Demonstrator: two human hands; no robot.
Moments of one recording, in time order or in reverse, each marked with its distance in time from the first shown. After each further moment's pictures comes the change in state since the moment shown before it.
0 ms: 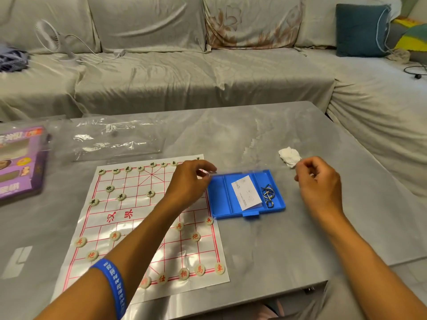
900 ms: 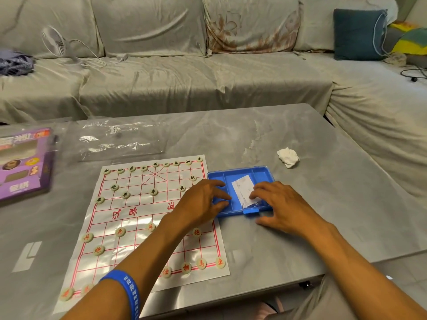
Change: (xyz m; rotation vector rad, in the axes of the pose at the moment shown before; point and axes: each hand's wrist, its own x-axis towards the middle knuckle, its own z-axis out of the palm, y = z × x) left_hand -0.031 -0.010 0.018 0.432 -0.331 0.267; right_hand -0.033 0.004 0.014 -0.621 -0.731 -0.600
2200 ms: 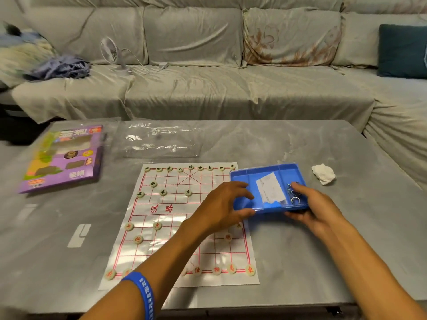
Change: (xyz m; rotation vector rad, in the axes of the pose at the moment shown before) left_hand -0.033 0.005 -0.027 -0.197 0.119 -0.025; right_hand 0.030 -0.029 -0.024 1.675 0.245 0.810
